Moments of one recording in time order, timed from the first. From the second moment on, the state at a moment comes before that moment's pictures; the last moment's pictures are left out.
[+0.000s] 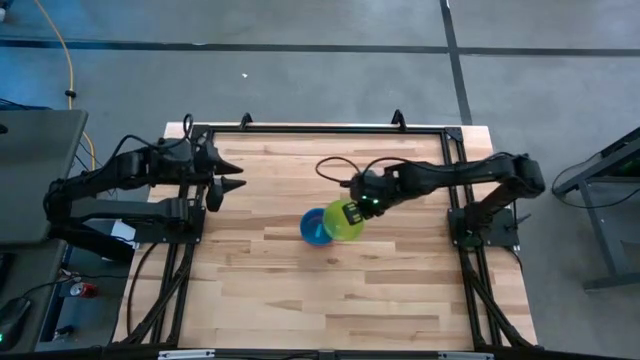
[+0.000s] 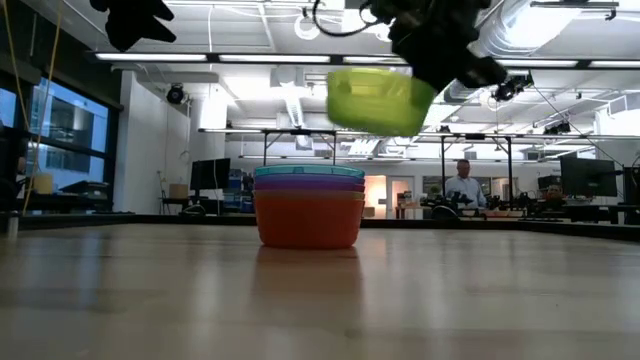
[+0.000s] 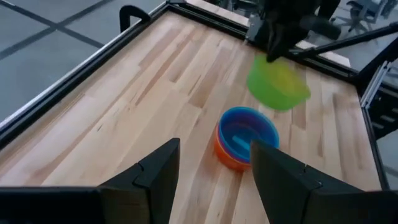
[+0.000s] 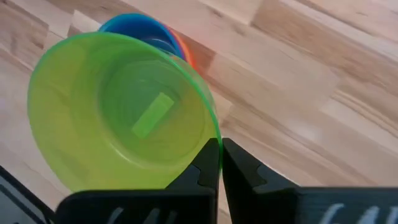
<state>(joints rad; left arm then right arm) 0.33 0.64 0.89 -0.78 -0.01 -0.25 0.02 1.55 1.32 -0.94 0.02 1.09</state>
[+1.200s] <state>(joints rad) 0.33 0.63 0.85 -0.73 0.02 -0.31 -0.03 1.79 1.32 -0.69 -0.09 1.02</state>
